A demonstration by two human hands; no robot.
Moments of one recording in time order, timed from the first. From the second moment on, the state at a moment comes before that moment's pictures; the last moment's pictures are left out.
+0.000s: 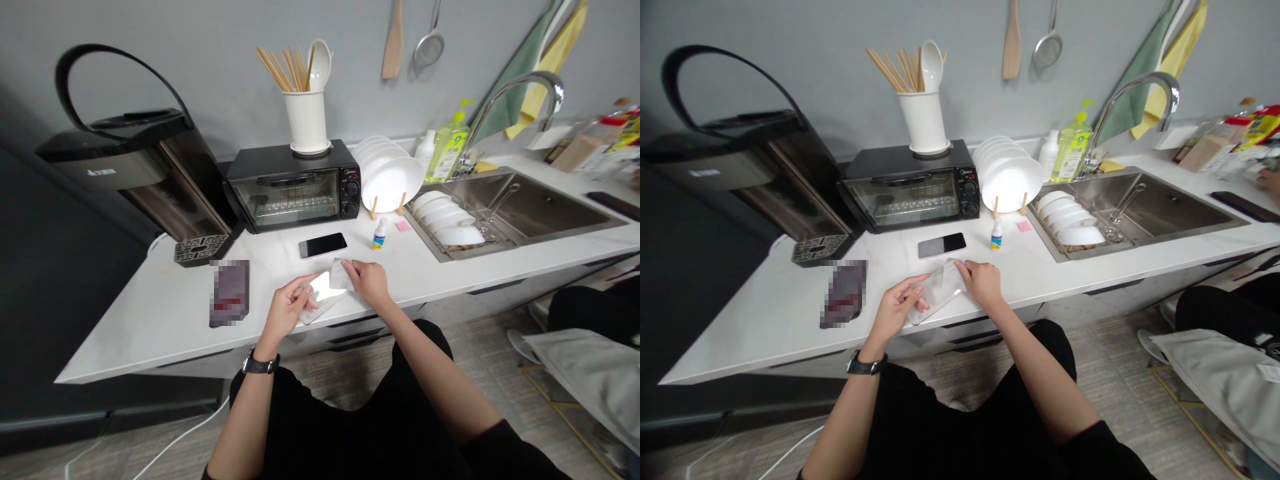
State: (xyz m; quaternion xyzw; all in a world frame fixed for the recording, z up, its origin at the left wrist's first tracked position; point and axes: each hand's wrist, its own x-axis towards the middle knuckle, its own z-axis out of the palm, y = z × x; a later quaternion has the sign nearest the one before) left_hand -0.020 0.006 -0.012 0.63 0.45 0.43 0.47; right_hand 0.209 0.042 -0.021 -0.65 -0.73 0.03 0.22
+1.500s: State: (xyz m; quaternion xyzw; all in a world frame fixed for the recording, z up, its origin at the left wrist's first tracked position) left_hand -0.017 0.011 -0.016 0.60 0.47 0.47 0.43; right_hand 0.208 0.043 -0.024 -0.58 -0.77 0.06 0.27
